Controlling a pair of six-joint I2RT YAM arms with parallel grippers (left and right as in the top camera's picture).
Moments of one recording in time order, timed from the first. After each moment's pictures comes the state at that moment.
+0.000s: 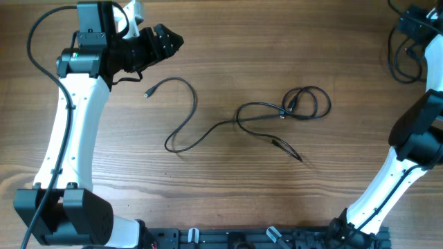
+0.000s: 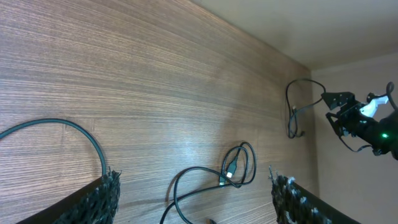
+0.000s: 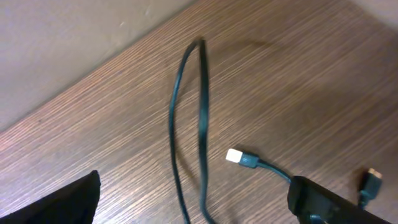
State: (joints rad) left arm -0.02 1.64 1.54 -0.74 0.59 -0.43; right arm -0.43 2.31 2.05 -0.54 0.05 0.21
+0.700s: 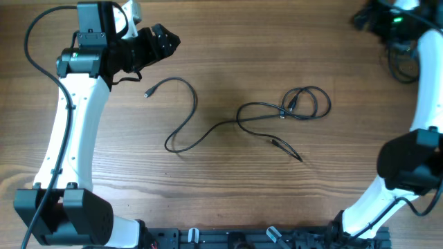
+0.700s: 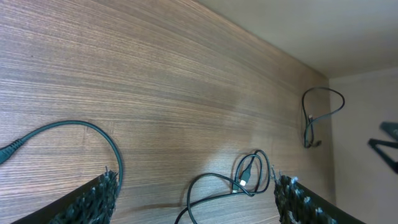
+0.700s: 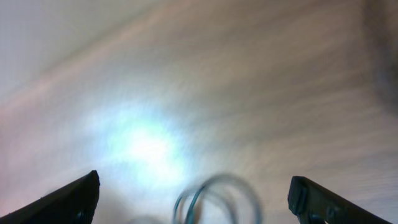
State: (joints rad) left arm -0.02 1.64 1.54 -0.75 0.52 -0.43; right arm -0.22 1.99 2.05 -1.14 -0.31 0.21
